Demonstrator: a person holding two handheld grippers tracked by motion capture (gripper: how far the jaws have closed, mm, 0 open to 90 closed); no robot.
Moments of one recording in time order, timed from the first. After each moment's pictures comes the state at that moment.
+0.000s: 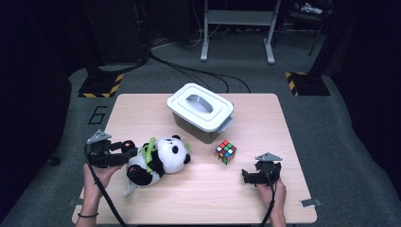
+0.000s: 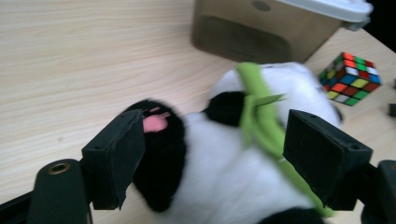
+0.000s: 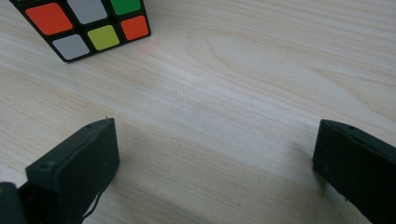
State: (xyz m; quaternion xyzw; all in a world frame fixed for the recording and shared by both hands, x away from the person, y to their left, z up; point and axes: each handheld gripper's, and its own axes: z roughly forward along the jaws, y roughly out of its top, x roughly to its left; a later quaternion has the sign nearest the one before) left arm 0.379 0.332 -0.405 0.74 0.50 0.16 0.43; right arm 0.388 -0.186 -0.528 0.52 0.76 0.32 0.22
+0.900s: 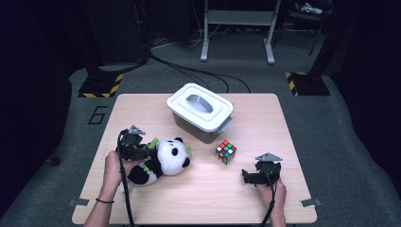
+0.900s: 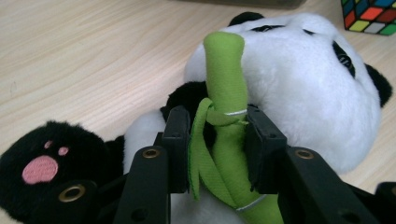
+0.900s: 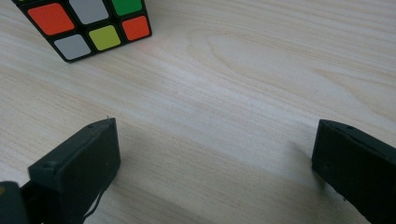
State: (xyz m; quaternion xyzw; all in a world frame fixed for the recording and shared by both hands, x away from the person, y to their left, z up) left arm 0.419 0.274 -0.415 0.84 0.44 0.14 0.29; right arm 0.388 -0.186 -0.528 0.52 0.76 0.32 0.22
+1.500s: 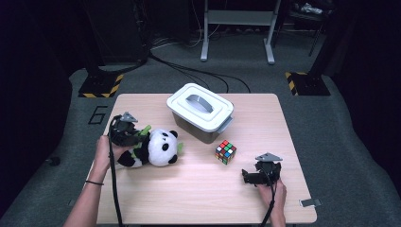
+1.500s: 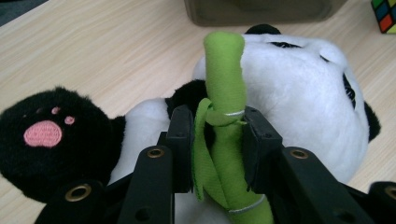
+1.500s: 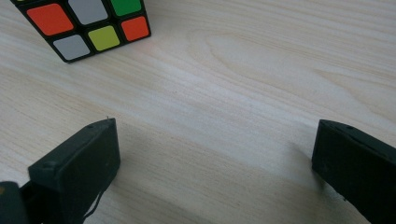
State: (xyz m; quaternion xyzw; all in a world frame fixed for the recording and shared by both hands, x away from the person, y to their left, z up) left arm 0.465 0.308 -0.401 0.85 0.40 0.17 0.30; right arm 0.388 -0.185 -0.528 0.52 0.76 0.32 0.22
